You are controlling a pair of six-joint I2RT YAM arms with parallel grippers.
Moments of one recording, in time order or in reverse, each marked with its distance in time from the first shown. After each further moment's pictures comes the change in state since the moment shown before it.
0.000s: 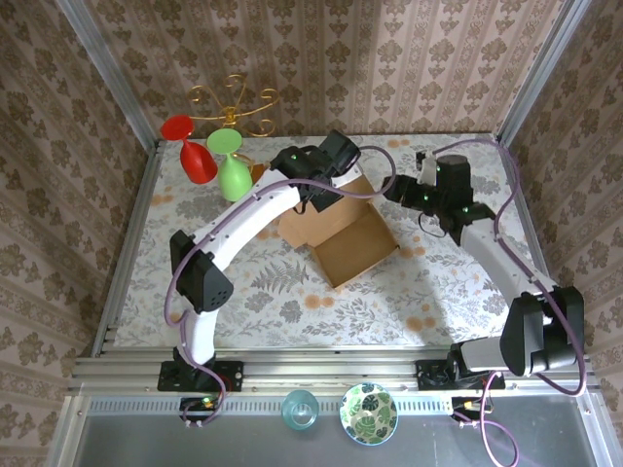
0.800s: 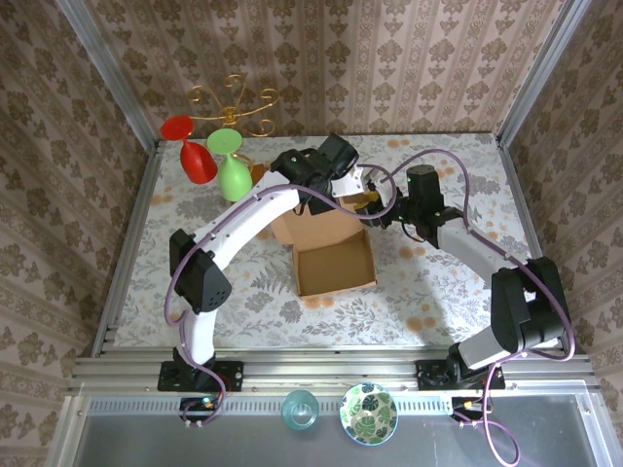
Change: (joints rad) left arm 0.007 -0.014 -0.063 0.038 0.081 0.262; right arm 0.132 0.153 0.000 0.080 -0.119 -0.726
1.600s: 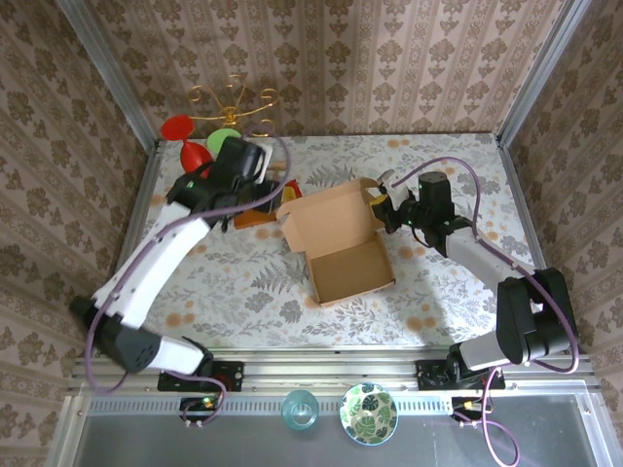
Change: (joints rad) left arm 0.246 -0.593 -0.530 0.179 0.190 -0.846; right arm -0.062 -0.072 -0.106 0.079 0.058 -0.002
